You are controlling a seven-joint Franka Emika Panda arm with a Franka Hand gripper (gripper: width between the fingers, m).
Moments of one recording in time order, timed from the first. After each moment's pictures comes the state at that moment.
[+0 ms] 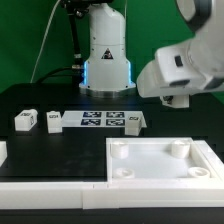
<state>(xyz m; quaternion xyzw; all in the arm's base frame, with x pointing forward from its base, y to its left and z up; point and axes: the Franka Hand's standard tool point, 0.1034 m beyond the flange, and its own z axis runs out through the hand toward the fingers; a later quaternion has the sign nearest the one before) 0.415 0.134 0.081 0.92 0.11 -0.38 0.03</state>
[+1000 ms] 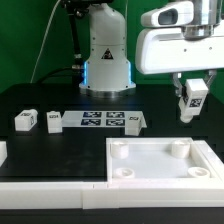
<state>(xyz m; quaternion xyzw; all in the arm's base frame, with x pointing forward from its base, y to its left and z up) 0.518 0.137 0.115 0.99 0.10 0.09 -0.03</state>
